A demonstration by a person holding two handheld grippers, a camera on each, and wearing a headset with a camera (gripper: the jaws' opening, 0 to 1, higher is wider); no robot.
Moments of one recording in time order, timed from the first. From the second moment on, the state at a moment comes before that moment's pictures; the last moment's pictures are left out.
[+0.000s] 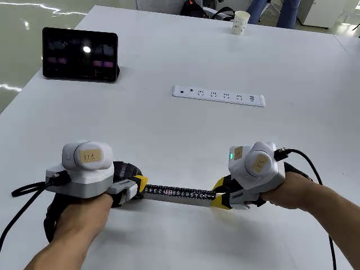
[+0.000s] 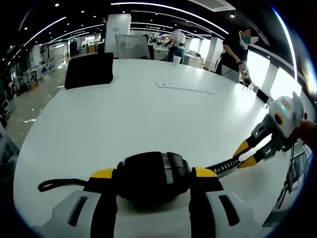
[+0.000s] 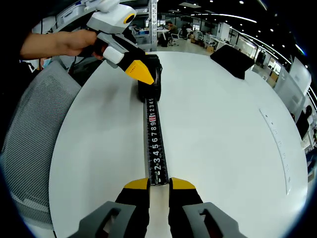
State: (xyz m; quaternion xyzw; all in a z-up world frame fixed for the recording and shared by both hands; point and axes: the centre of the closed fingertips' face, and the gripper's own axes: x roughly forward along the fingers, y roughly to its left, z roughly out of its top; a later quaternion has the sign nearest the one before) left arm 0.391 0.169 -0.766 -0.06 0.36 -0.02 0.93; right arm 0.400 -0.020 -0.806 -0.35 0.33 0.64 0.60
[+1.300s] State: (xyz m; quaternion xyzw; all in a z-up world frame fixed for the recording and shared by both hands) left arm 0.389 0.168 -0.763 -0.07 0.37 -0.03 0.93; right arm 0.395 0.020 -0.803 -0.34 0.32 0.65 0.60
